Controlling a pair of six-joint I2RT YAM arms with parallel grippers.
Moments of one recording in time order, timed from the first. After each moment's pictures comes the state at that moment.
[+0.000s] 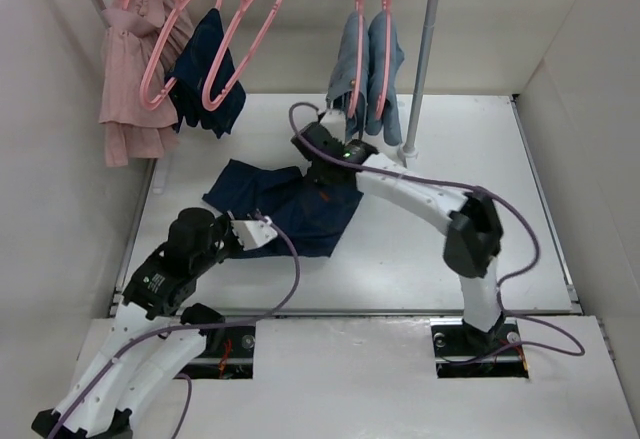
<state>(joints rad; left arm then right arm) -0.48 0.54 0.75 -0.85 0.08 0.78 0.87 2.07 1.84 -0.73 0.55 0.68</state>
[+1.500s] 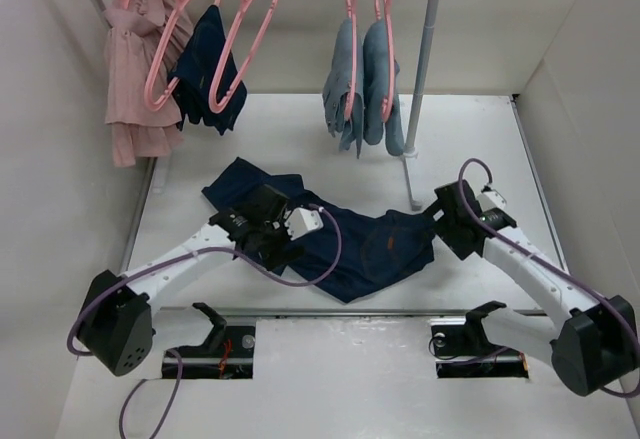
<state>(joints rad) -0.64 1.16 0.74 -0.63 0.00 0.59 0.42 1.07 0.72 -0.74 0.42 1.19</state>
